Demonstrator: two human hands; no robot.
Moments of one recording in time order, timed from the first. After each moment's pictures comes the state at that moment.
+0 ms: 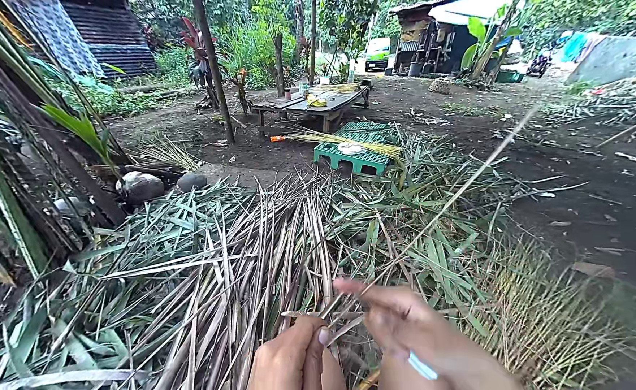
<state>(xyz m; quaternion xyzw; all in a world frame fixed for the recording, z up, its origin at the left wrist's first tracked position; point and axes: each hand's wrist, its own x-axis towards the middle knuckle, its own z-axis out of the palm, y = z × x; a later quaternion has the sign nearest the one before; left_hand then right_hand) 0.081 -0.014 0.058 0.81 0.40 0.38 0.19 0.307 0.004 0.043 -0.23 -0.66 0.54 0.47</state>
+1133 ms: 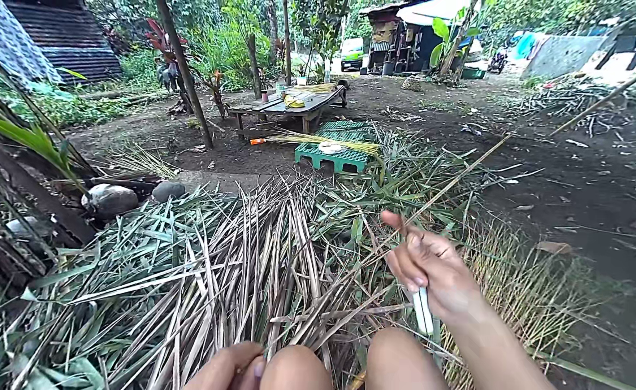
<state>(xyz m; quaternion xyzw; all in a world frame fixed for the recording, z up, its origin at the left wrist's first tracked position) 0.033 -0.016 0.052 0.82 0.40 0.40 0.11 0.351 0.018 0.053 -0.26 -0.54 0.45 0.67</state>
